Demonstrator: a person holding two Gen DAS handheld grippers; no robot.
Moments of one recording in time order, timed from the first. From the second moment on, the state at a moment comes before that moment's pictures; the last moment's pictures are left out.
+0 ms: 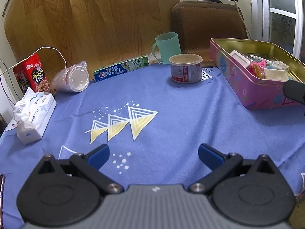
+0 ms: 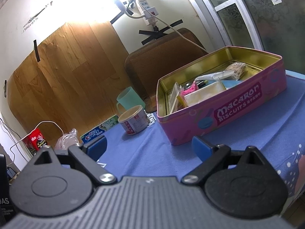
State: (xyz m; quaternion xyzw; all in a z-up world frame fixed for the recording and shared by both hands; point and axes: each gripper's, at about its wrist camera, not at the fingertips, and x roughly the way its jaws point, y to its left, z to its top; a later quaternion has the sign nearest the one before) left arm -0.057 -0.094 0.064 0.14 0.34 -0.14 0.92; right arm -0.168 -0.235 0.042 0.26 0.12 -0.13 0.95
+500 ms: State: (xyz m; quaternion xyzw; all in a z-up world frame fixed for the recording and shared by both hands) left arm -0.059 -0.097 0.064 0.14 0.34 -0.14 0.92; right arm -0.169 -0.235 0.042 0.26 0.12 -0.14 0.95
